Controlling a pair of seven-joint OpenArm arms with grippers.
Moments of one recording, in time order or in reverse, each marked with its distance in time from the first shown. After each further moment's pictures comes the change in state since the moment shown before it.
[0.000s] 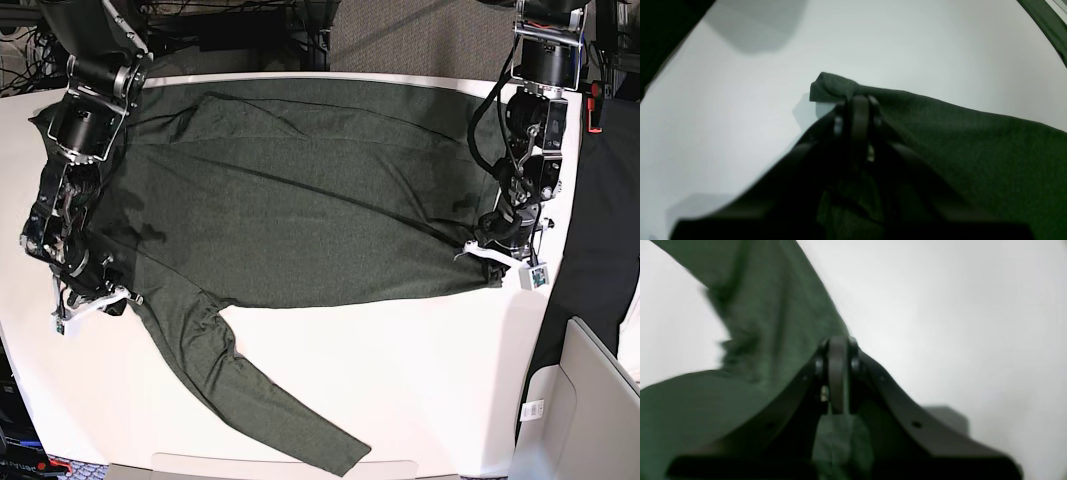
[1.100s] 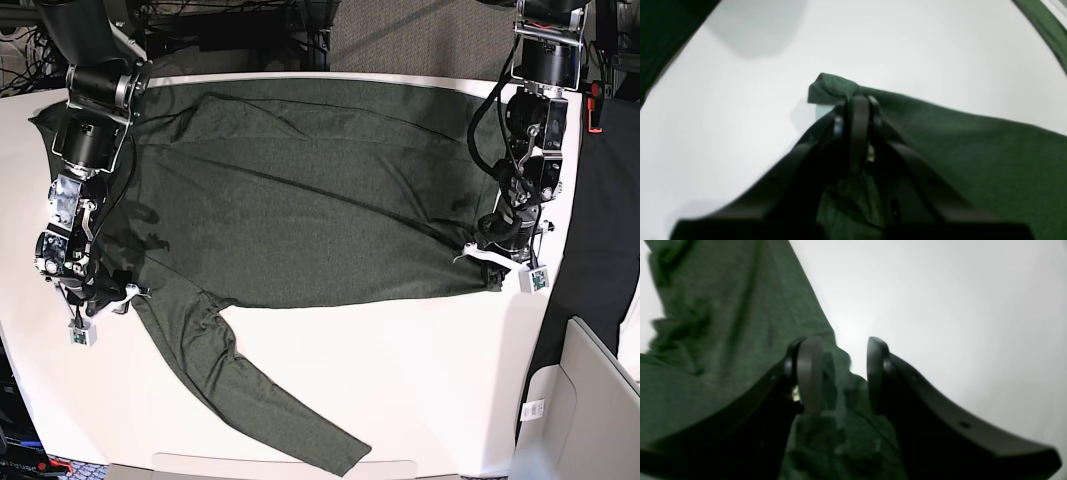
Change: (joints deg) left arm 0.1 0.0 0.0 1.3 0.0 -0.3 -0.3; right arm 3.6 -0.2 -4.9 -5.0 -18.1 0.0 3.2
